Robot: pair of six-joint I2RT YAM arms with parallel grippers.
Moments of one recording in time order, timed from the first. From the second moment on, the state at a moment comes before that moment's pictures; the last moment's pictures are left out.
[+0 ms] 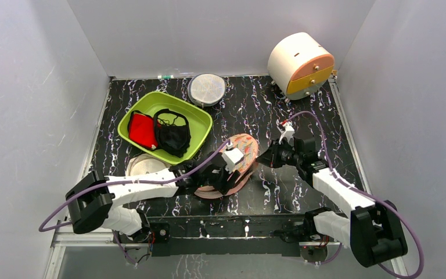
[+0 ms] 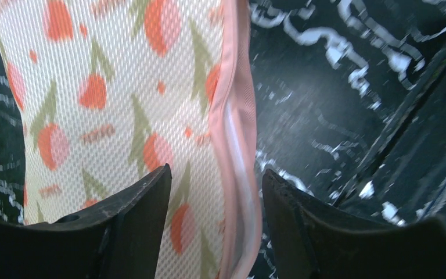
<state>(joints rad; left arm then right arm) -1.09 1.34 0.71 -0.11 -0.09 -0.14 0.25 1.11 0.46 0.07 -0.59 0.40</state>
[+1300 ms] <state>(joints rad) -1.09 1.57 0.98 -0.10 -0.13 -0.04 0.19 0.97 0.42 0.01 -0.61 0.43</state>
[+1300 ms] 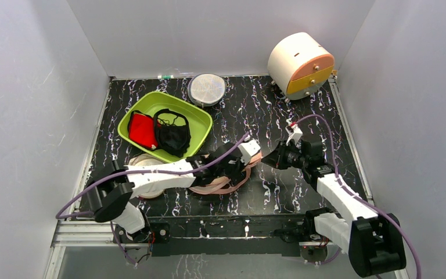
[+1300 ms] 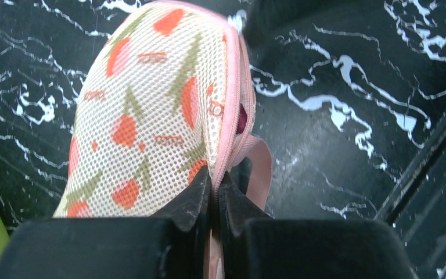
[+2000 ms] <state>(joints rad) -1.10 1.73 1.05 -0.01 -0.17 -0.01 0.02 0.91 0.45 -0.12 -0.59 0.39</state>
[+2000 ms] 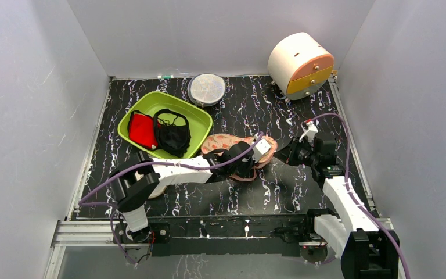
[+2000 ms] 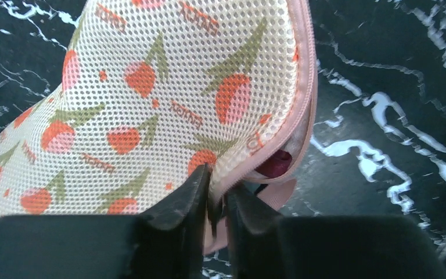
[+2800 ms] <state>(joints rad) -1.10 1.68 1.12 -0.04 -0.02 -0.10 0.16 0.87 0.46 -0.17 -0.78 0.39</state>
